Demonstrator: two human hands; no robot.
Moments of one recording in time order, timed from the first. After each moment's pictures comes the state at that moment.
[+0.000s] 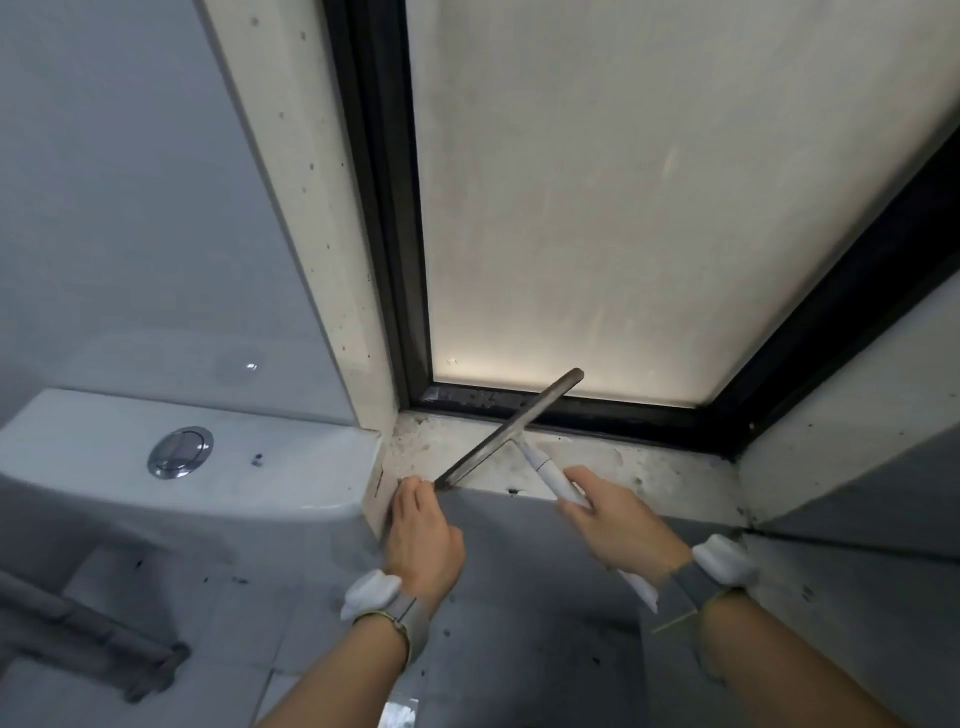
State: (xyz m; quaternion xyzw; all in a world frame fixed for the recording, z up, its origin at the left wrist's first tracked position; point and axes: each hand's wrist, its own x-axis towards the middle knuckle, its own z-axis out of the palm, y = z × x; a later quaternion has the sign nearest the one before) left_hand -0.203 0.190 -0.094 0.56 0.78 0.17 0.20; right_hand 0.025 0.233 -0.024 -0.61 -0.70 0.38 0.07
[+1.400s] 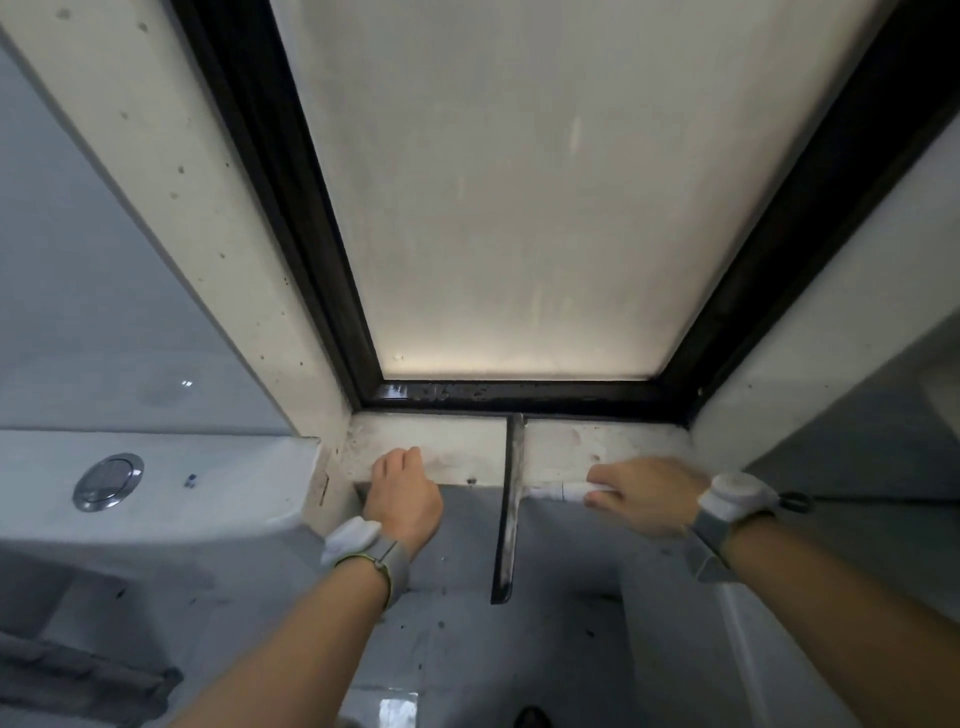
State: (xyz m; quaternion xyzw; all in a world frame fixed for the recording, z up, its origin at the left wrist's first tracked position) left_hand -0.185 0.240 -0.074 0.62 0.76 0.05 0.21; right_hand 0.118 0.263 -0.028 -0.52 -0.82 0.18 -0.17
